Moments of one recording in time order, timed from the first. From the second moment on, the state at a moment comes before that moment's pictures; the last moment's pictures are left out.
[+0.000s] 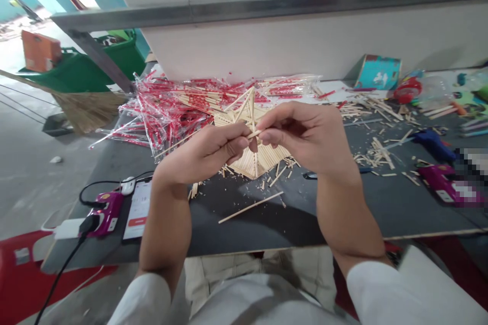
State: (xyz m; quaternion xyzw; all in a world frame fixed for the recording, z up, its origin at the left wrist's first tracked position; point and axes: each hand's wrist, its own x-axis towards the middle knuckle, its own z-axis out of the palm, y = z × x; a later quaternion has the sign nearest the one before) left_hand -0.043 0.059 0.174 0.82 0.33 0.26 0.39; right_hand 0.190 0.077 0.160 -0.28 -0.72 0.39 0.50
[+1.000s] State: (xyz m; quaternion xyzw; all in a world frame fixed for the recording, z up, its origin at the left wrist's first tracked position) left_hand -0.047 0.056 0.179 0.79 0.48 0.30 0.25; right_hand 0.183 0.097 0.149 -0.30 -0.64 0.46 0.53
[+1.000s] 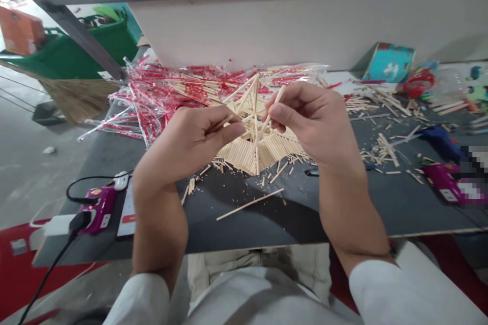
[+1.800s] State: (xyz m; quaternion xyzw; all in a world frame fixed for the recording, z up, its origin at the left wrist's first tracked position) left_hand -0.022 0.057 0.170 0.85 0.35 0.28 0.28; right_hand 0.188 0.077 0.152 -0.27 -0.74 0.19 0.59
